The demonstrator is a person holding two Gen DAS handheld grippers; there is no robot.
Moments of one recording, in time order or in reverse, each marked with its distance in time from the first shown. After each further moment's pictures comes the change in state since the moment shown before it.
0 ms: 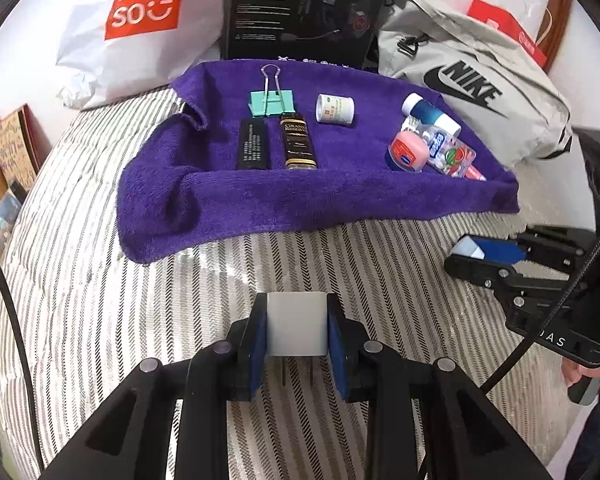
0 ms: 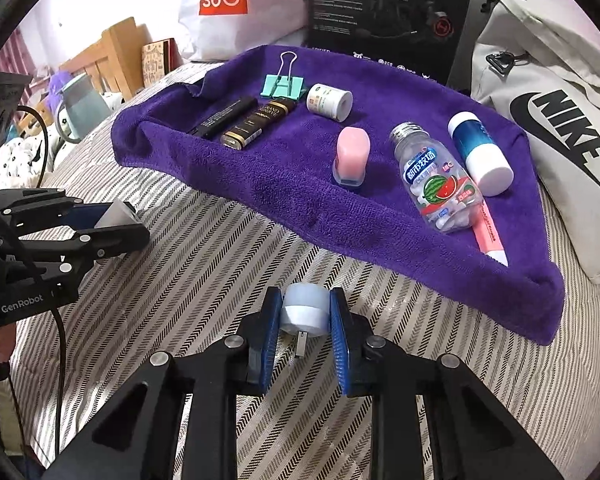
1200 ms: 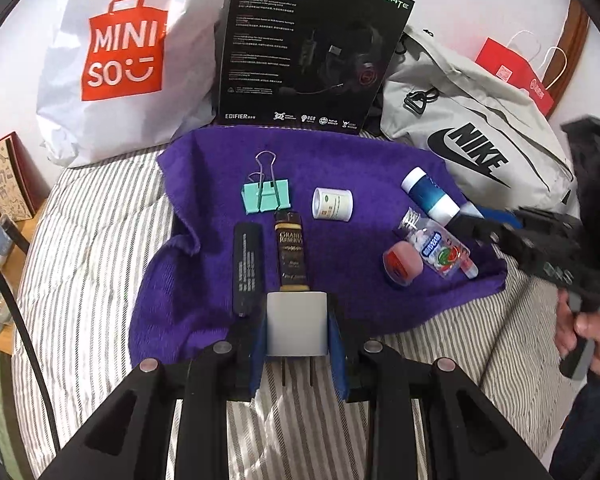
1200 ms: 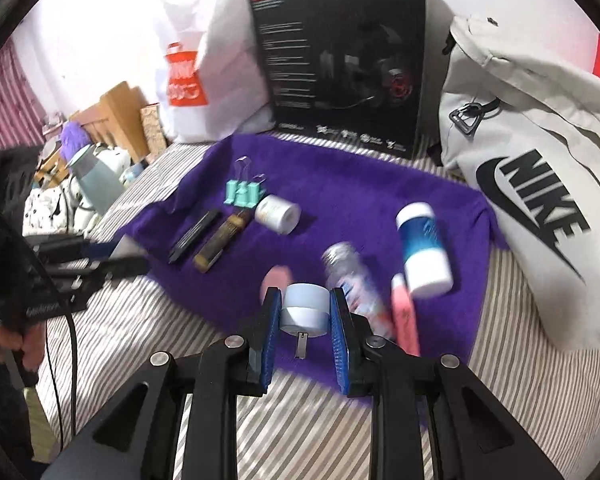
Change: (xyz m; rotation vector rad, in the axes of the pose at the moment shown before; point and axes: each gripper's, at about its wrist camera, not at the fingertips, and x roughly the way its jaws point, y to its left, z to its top) left arm -0.003 -0.006 0.091 -0.019 -0.023 -0.039; right arm -0.034 -0.080 0.079 0.084 -0.089 0.107
